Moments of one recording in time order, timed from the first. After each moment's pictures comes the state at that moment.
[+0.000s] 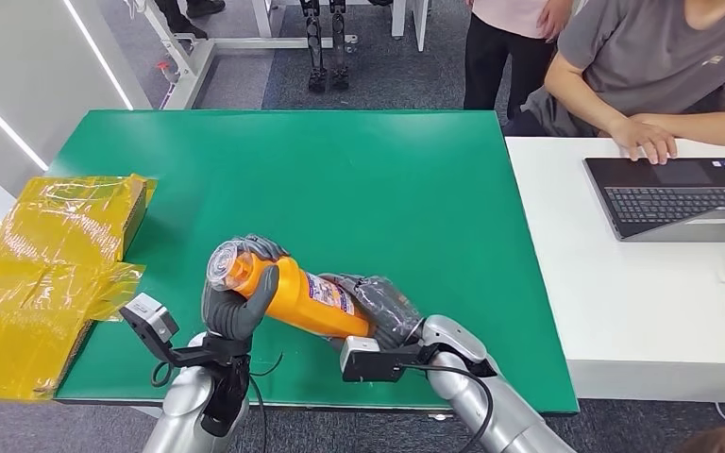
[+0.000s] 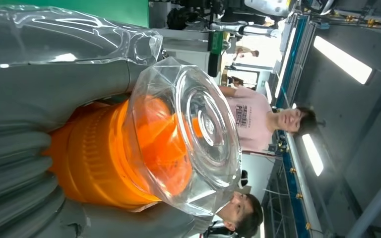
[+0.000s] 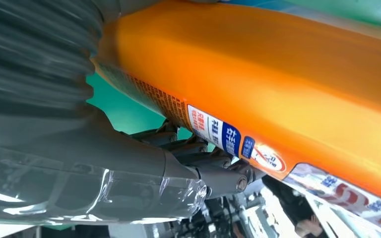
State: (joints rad) left arm -0.16 -0.19 -0.34 -1.41 0.13 -0.01 -0.70; right arm -0.43 0.07 0.67 -1.01 0.65 -0.04 -0.57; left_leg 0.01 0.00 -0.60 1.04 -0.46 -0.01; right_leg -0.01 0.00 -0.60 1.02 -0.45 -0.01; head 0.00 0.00
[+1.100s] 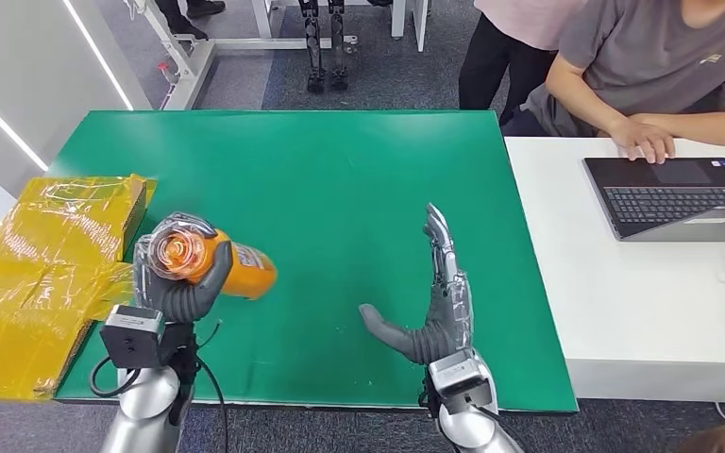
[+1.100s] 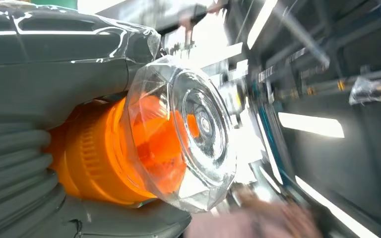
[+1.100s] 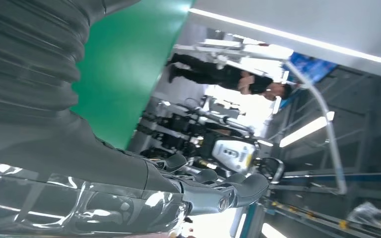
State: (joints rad) left arm -0.15 -0.09 -0.23 -1.58 -0.39 0.36 -0.66; right arm -0.17 0.07 0.65 -1.50 0.12 -0.46 -0.70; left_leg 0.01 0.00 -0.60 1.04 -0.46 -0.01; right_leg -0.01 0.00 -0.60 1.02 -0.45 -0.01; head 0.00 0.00
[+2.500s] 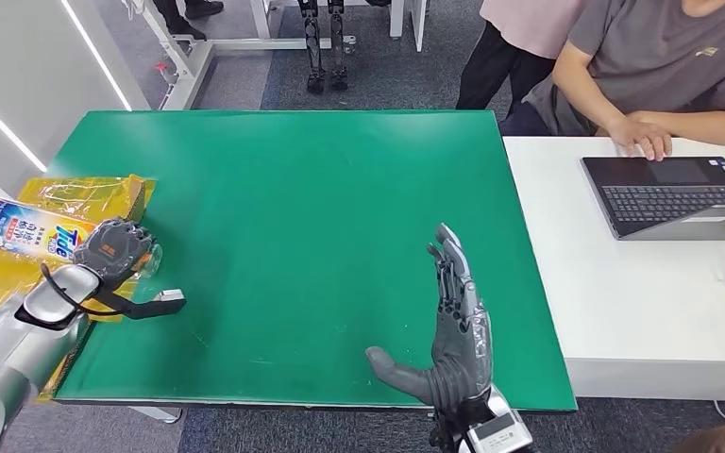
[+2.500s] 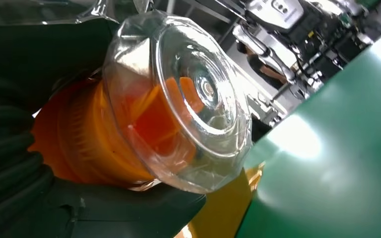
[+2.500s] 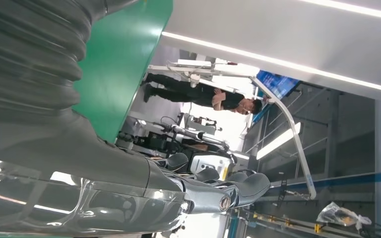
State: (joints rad) left arm -0.71 0.43 -0.55 -0.56 -1.57 0.51 -0.39; right arm -0.05 0.03 0.68 -1.72 0.10 -0.38 -0.70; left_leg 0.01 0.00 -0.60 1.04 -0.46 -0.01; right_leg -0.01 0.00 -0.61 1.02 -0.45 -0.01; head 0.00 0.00
